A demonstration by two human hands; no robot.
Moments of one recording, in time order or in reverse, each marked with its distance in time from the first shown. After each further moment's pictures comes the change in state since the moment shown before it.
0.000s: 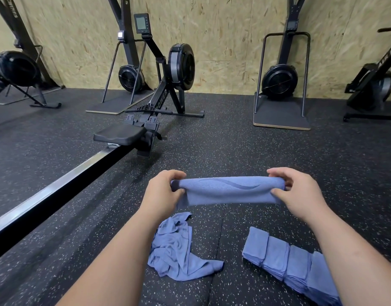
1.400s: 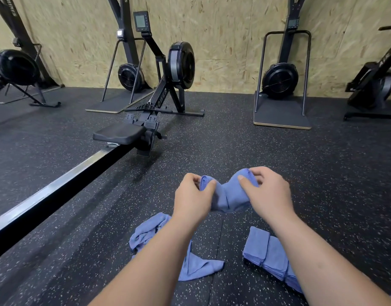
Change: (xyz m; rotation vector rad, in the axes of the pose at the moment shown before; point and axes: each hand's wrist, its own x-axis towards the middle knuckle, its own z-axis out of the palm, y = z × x) left_hand -0.019 0.062 0.054 -0.280 0.054 -0.258; right_hand -0.021 -0.073 0.054 0.112 0.150 0.142
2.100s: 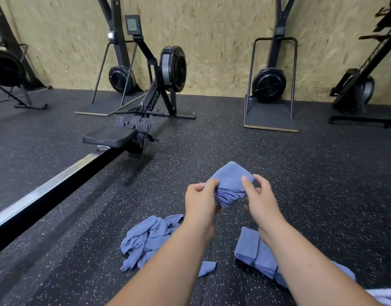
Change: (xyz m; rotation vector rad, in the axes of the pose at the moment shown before) left_hand -0.025 0.025 0.040 -0.826 -0.127 -0.363; right_hand -0.011 0.026 0.009 0.420 -0.076 0.350
